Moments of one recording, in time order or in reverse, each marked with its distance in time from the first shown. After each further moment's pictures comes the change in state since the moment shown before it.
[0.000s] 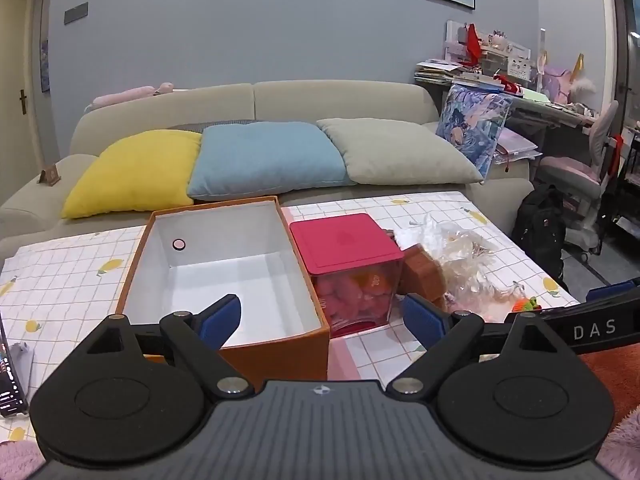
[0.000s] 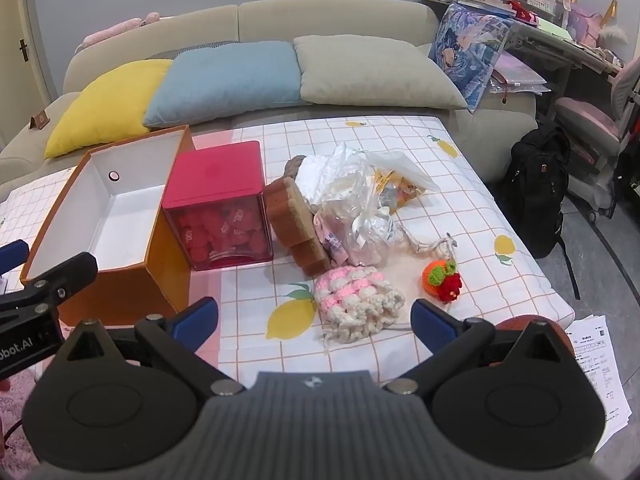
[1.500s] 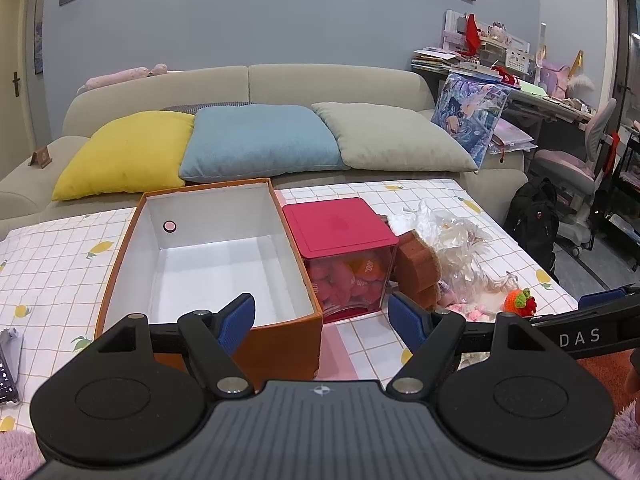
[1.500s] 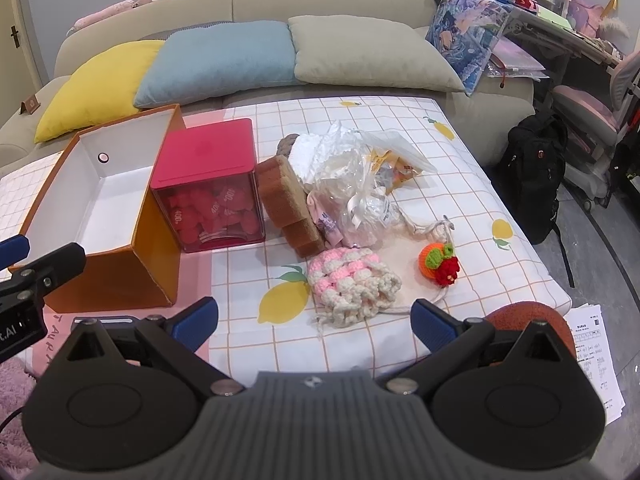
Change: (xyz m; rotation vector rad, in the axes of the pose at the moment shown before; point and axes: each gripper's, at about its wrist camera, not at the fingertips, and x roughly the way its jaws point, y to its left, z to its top) left arm 0.004 0.005 -0.001 -0.021 0.047 -0.026; right arm 0.012 -0.001 -0.003 -0.006 0.060 -0.024
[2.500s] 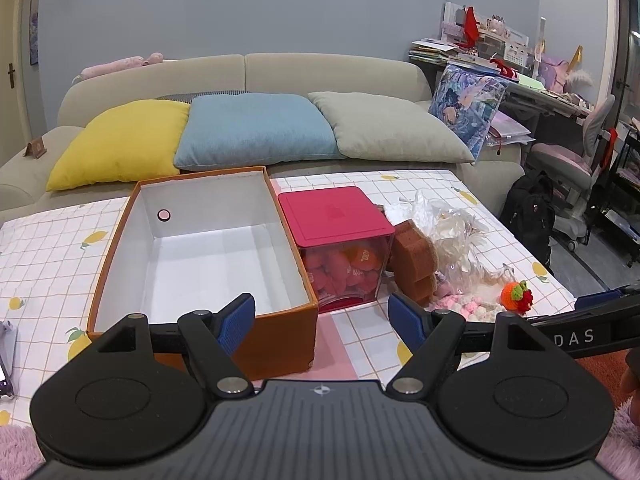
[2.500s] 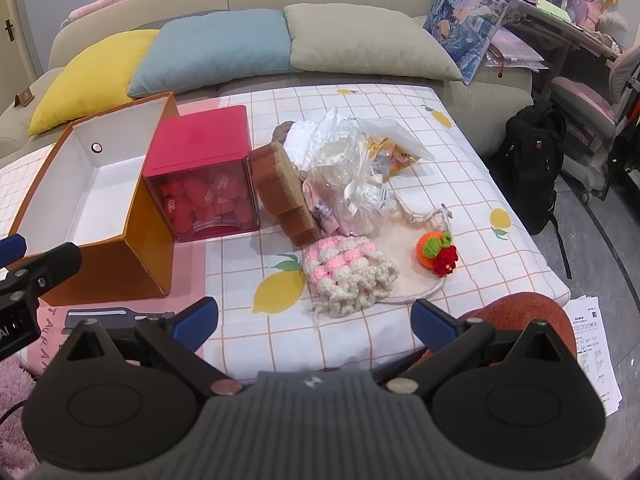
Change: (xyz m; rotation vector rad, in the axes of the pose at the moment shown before) left arm 0.003 -0.002 -0.002 0.001 0.030 -0.015; right arm 0.008 0.001 0.000 0.001 0.038 -0.015
